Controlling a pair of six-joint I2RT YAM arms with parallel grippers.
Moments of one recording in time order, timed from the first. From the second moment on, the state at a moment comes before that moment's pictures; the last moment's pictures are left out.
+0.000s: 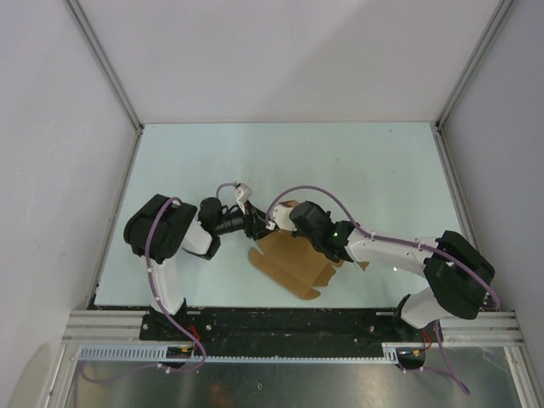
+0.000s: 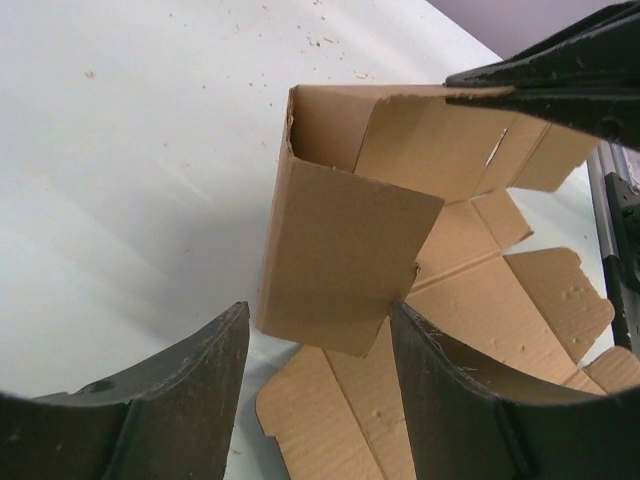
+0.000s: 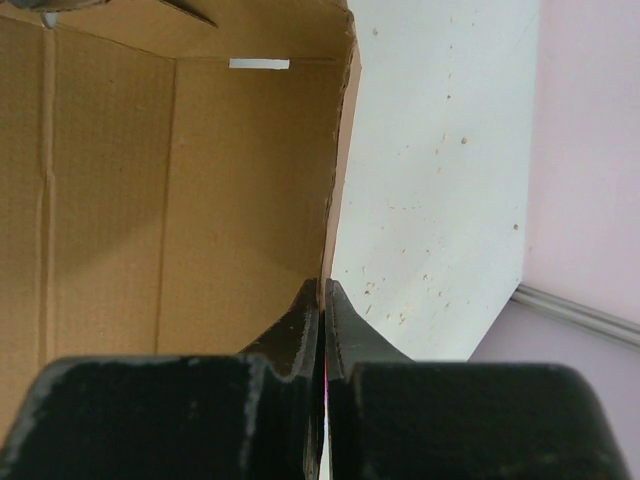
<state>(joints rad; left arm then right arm) -0.36 1.92 0.48 1.24 0.84 -0.31 0.95 1.49 0.88 -0.16 0.51 -0.66</state>
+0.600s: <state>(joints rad) -0.39 1.92 0.47 1.28 0.79 -0.27 0.96 1.46 0.83 -0.09 0.47 -0.72</state>
